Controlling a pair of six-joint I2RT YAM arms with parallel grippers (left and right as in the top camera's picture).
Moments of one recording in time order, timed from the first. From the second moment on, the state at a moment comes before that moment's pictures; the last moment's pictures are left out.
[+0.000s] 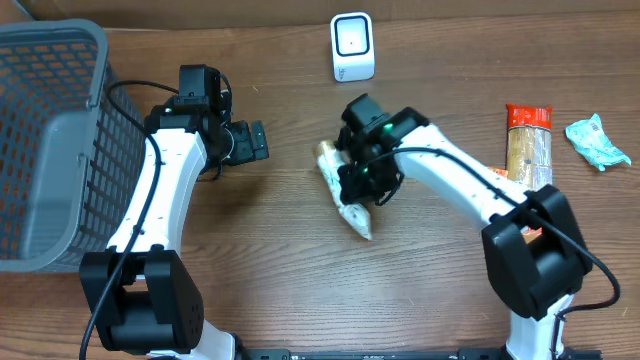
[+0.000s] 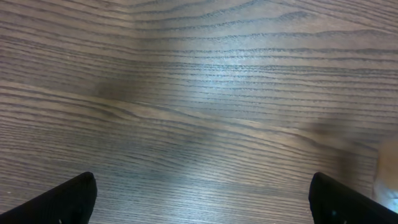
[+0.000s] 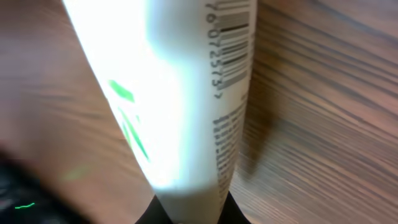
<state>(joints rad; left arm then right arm) 0.01 1.72 1.38 -0.94 0.05 -0.23 0.59 2.01 1.54 -0.95 -0.45 0.25</state>
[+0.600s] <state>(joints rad) 0.01 1.72 1.38 -0.94 0.05 -0.23 0.37 2.04 1.51 -1.06 -0.19 0.26</state>
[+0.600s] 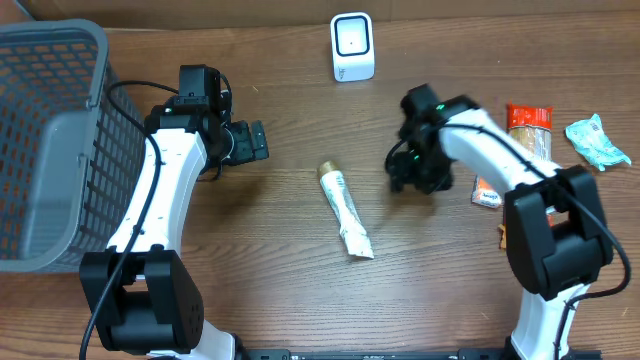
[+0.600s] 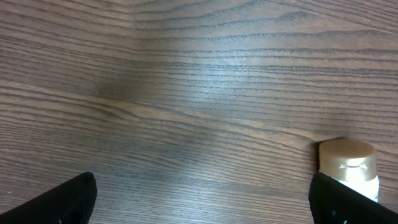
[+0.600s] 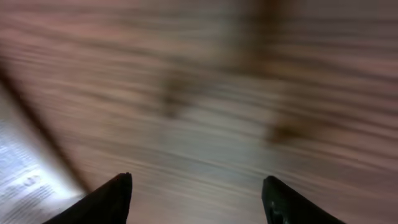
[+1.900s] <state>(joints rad) 0.01 1.72 1.38 -0.94 0.05 -0.23 0.55 2.22 1.73 -1.08 -0.66 0.01</state>
